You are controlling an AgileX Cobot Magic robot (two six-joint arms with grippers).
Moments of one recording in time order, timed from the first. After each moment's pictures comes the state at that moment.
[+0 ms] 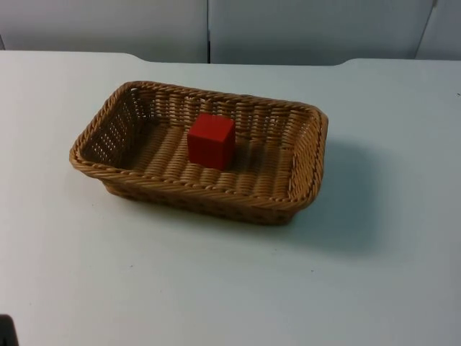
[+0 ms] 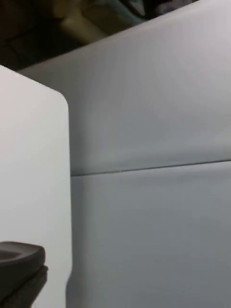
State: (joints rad) right arm 0.03 0.56 -0.77 -0.76 0.80 0.52; left arm 0.20 0.42 -0.80 -0.08 0.64 0.18
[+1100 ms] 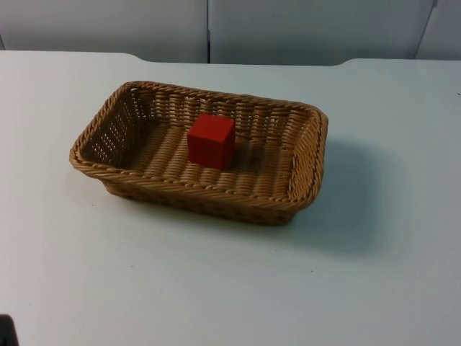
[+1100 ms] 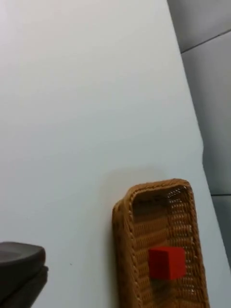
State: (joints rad) right arm 0.03 0.00 -0.52 0.08 1.10 -0.12; left arm 0.01 0.00 -0.53 -0.19 1.09 0.30
